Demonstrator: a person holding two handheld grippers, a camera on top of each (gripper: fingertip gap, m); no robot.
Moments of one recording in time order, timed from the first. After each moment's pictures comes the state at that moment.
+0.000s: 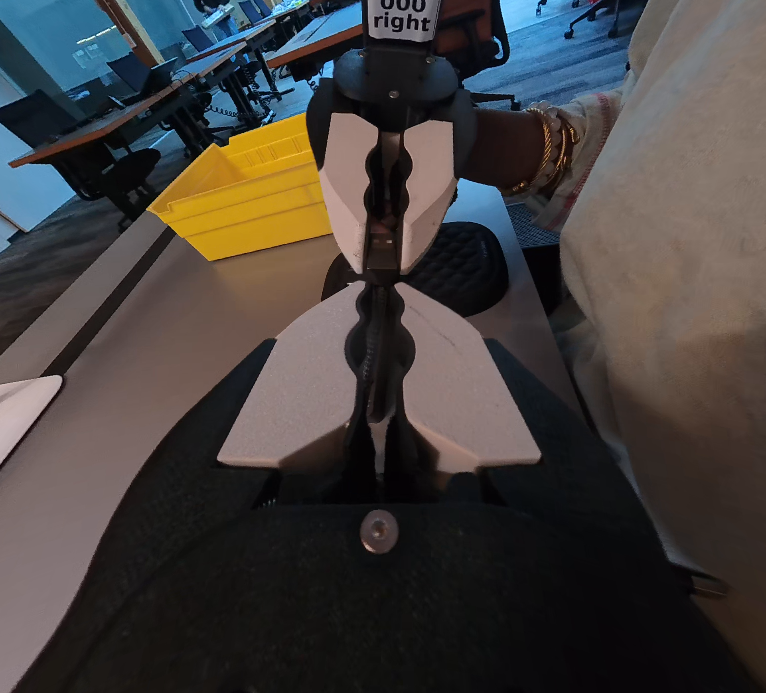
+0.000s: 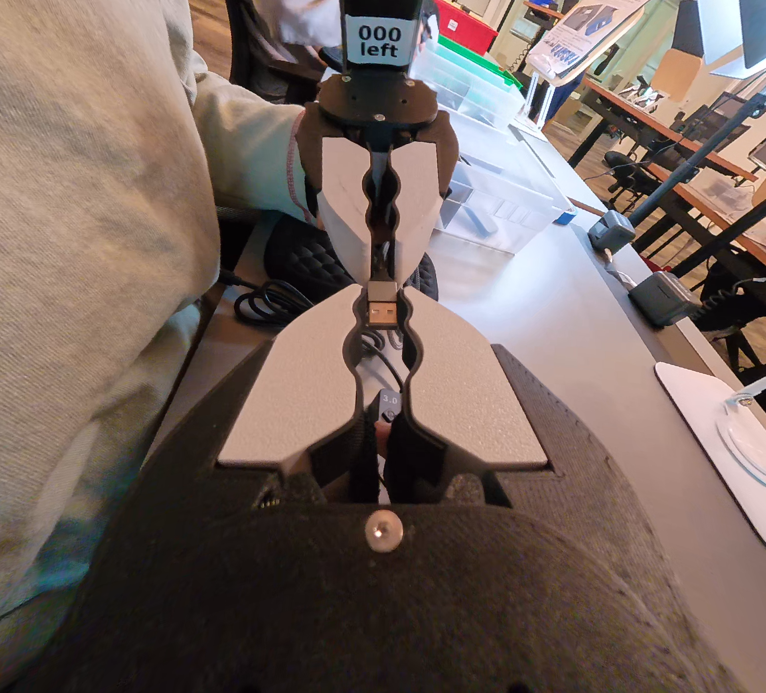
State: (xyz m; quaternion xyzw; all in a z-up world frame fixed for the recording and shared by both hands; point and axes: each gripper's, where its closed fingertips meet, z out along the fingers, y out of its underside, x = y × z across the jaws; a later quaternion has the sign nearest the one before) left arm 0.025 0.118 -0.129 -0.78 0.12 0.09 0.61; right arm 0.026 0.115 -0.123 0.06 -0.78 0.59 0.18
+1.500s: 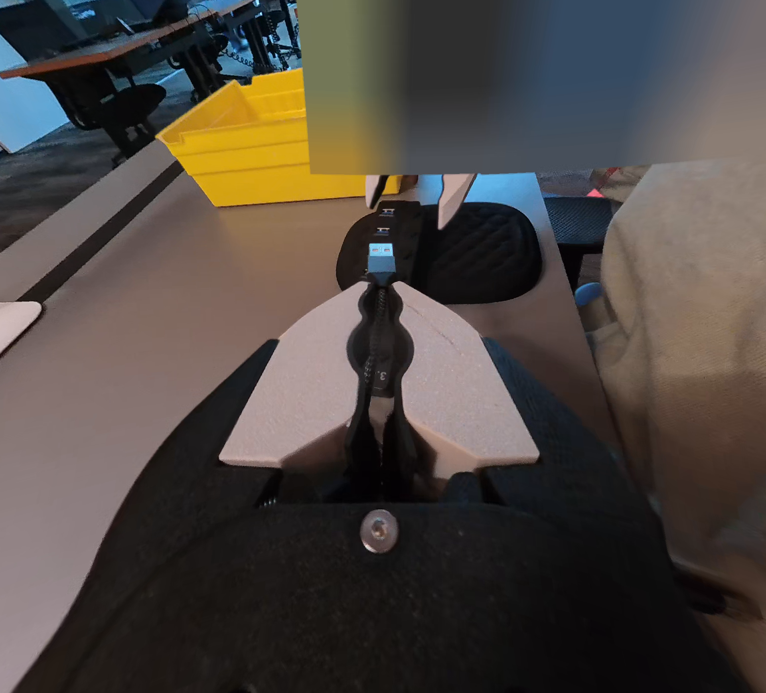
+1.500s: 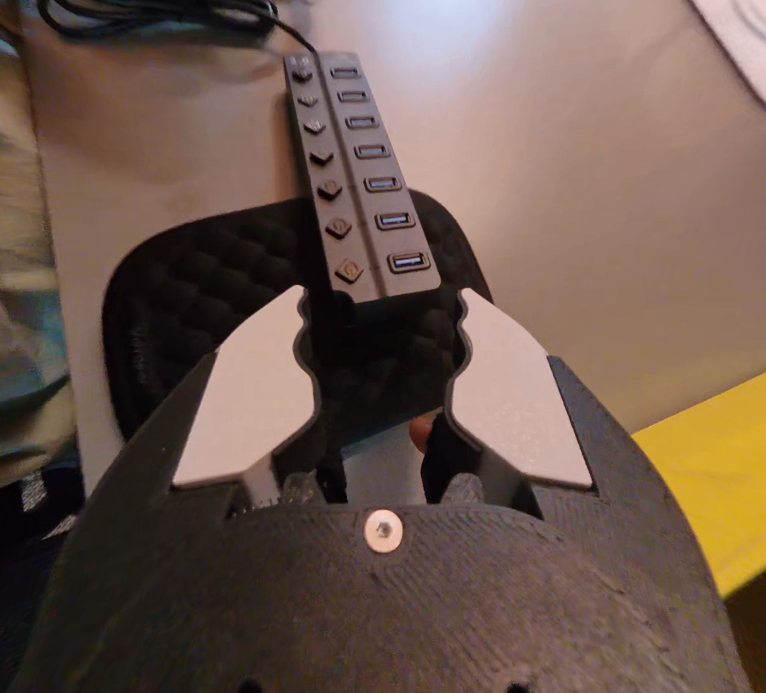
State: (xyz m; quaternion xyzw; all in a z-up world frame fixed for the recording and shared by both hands) left arm -0.005 0.118 -0.150 -0.80 0.05 0.07 0.60; right arm -0.002 0.263 -0.223 -0.17 -0.89 0.39 0.17
